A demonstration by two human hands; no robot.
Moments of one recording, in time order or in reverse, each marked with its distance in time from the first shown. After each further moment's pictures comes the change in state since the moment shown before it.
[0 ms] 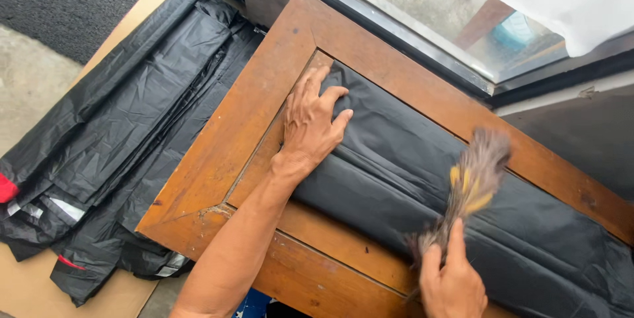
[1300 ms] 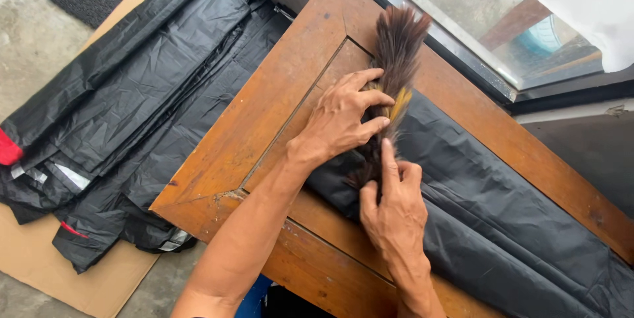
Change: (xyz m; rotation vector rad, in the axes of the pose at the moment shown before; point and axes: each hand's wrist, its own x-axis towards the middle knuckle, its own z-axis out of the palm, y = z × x) left_hand 0.008 -0.002 -0.011 -0.270 -0.200 0.050; right_hand 0.001 -0.114 0.004 0.201 0.295 -0.852
